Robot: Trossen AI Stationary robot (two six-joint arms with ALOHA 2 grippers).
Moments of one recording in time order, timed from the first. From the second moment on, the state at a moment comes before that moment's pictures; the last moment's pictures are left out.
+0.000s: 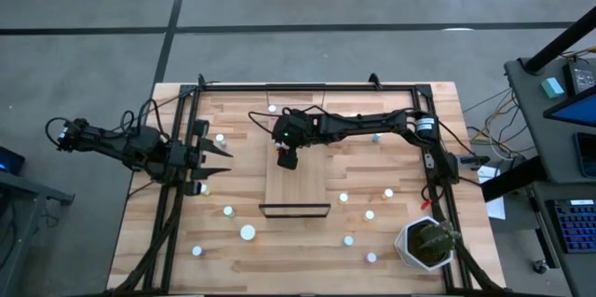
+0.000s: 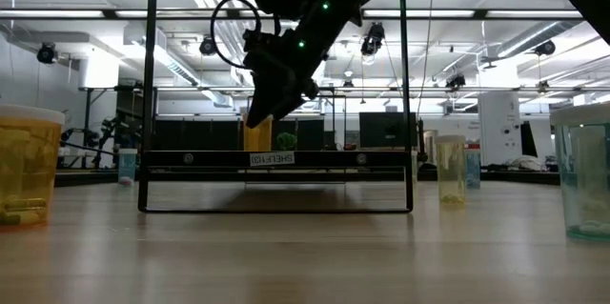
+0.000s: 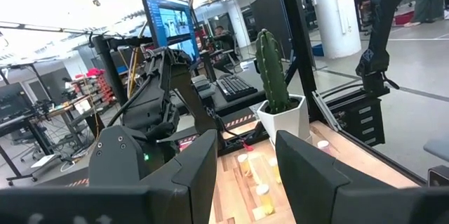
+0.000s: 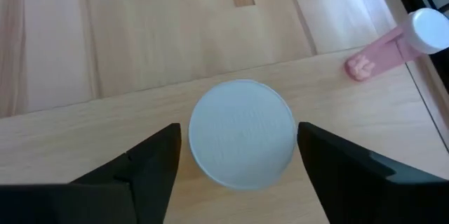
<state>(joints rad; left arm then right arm) -0.26 0.47 0.56 0.03 -0.11 0.32 -0.13 2.11 1.71 -0.49 0.13 0.00</state>
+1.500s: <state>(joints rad) -0.26 0.47 0.56 0.02 -0.11 0.25 -0.17 1.97 1.35 -0.09 -0.04 -0.07</state>
